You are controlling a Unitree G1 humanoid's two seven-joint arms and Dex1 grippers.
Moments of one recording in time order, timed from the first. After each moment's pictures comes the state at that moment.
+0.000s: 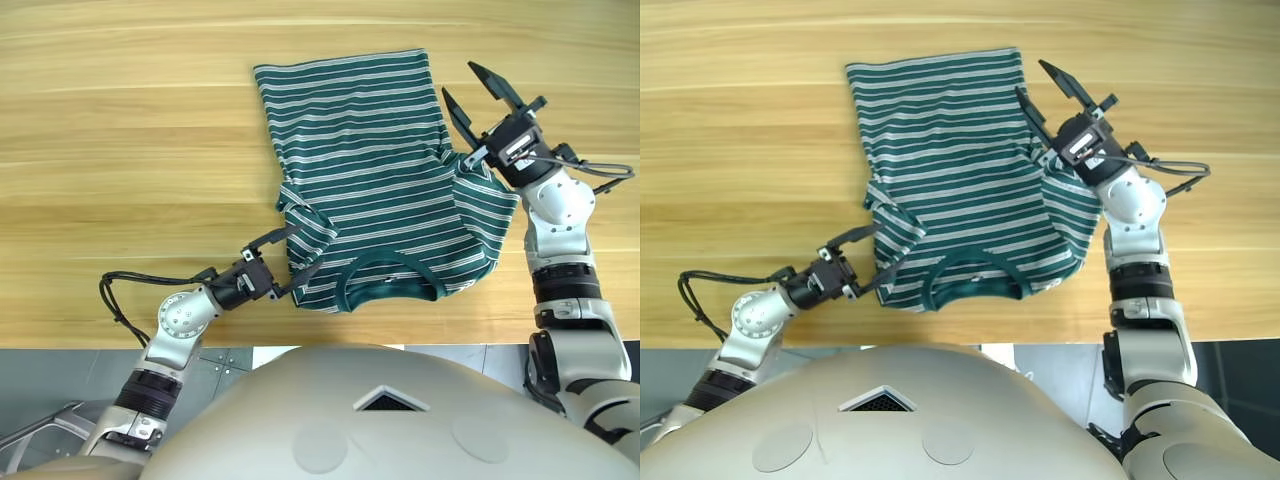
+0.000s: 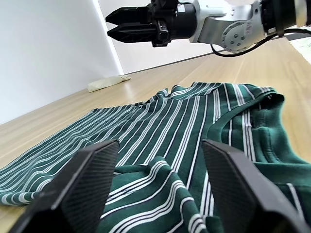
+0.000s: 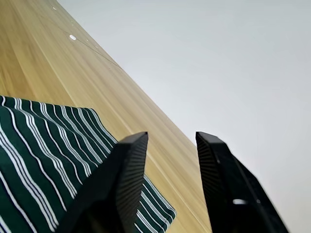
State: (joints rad) left arm 0.38 0.53 -0.34 0.03 -0.15 -0.71 -0.69; right arm -0.20 -0.48 0.05 0.44 0.00 -0.82 0.50
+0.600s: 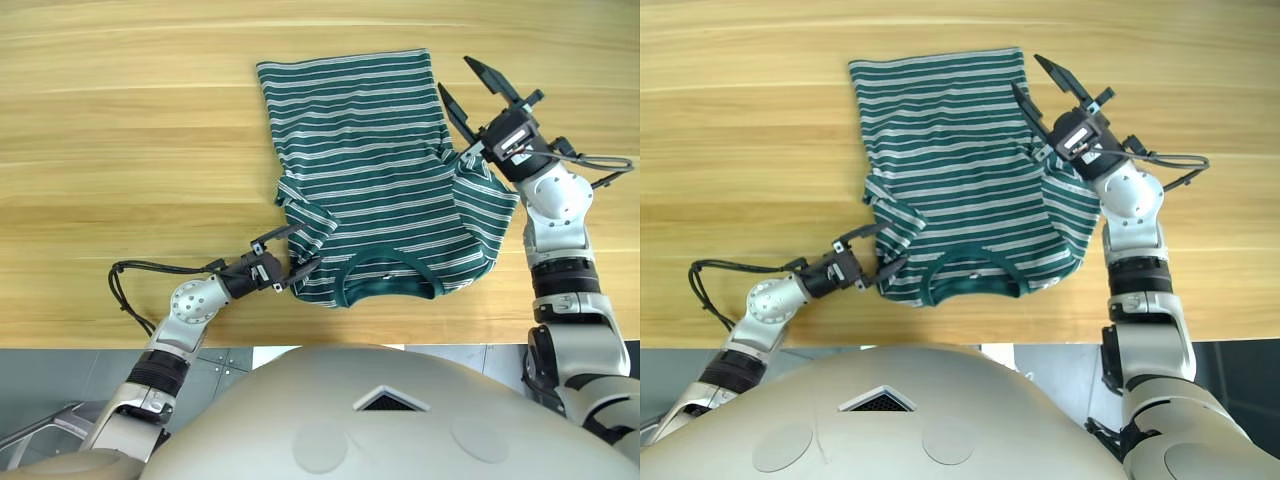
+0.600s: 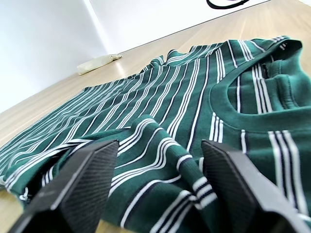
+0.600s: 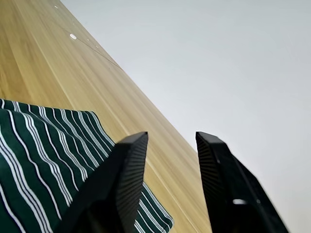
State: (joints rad) left arm 0.27 0.49 -0.35 0.23 0.02 -0.74 -0.65; right arm -0.24 -0.48 0.05 0.45 -0.03 -0.82 0.49
